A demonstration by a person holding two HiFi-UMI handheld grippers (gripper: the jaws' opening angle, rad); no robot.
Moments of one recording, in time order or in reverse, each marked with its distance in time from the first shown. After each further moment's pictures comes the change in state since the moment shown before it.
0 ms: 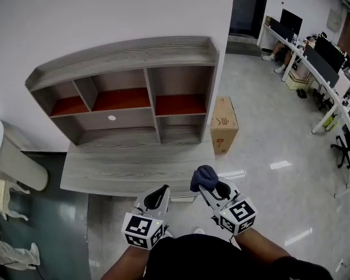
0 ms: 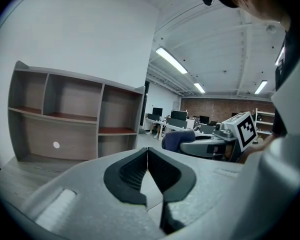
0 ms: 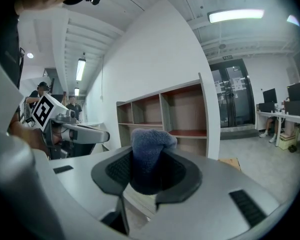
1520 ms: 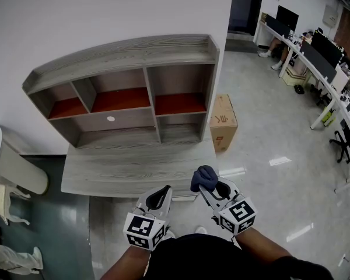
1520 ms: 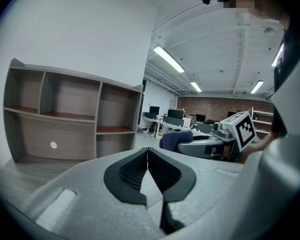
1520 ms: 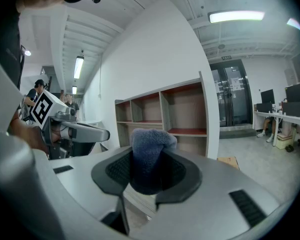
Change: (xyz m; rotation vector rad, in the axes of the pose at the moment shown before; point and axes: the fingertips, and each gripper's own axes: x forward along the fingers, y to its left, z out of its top) left arm 0.000 0.005 -0.004 0.013 0.019 -0.044; right arm 0.007 0.007 -0.006 0.001 0.015 -0.028
